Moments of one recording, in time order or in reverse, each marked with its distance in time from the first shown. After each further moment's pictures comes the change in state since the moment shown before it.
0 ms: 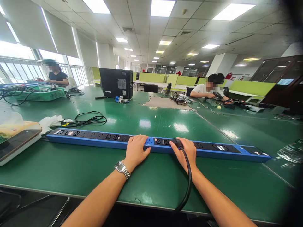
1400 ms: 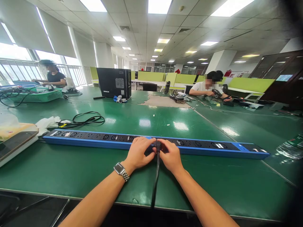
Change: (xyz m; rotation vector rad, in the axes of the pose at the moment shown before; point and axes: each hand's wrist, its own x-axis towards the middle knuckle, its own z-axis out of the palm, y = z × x) left_hand -0.002 0.011 -0.003 -0.238 -0.025 0.209; right_hand -0.009 -0.063 0.002 0.402 -0.175 -0.097
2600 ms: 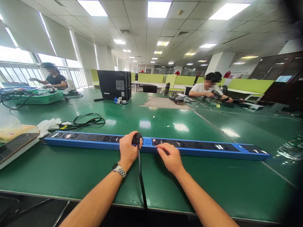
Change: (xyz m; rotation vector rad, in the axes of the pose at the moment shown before) left_hand 0.001 -0.021 -0.003 0.095 0.459 -0.356; right_hand -0.002 0.004 -0.005 0.082 -0.073 0.002
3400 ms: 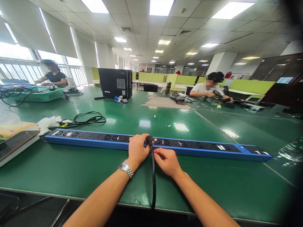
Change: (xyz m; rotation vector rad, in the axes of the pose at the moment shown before) left_hand -0.001 0.019 0.012 0.064 -0.247 0.095; right_hand -0.006 -0.012 0.012 -0.015 -0.132 -0.087
